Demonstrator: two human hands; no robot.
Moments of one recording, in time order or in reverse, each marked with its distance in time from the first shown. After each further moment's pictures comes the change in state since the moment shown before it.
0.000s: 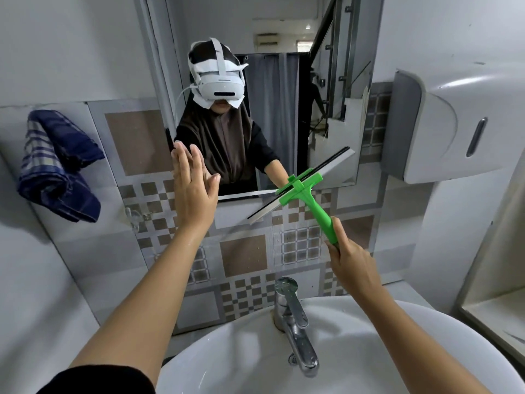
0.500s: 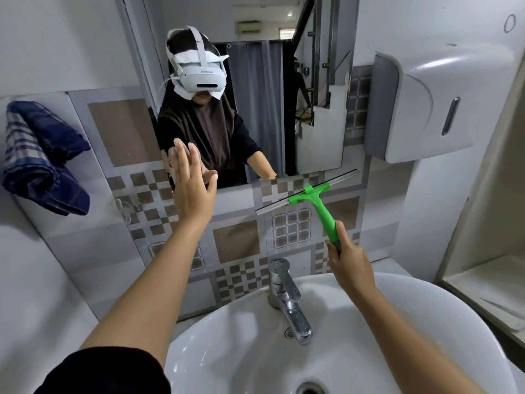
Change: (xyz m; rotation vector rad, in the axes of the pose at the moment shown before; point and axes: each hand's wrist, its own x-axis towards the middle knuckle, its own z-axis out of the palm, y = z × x) left_hand -0.018 0.013 0.002 0.043 -0.080 -0.018; right_hand -0.041 0.012 0.007 0.065 0.006 0.247
